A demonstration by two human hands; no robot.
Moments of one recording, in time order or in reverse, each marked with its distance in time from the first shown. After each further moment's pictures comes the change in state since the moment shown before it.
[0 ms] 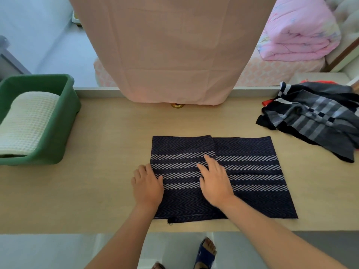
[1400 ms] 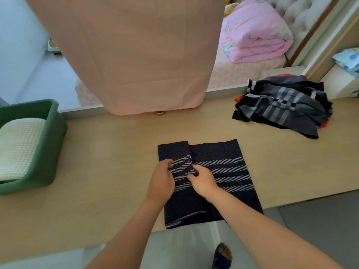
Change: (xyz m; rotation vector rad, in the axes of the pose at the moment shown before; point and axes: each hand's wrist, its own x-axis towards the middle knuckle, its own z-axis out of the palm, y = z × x) left_hand -0.014 0.054 -0.033 -0.662 -0.124 0.325; right_hand -0.019 -0.030 -0.028 0.957 -0.067 0.551
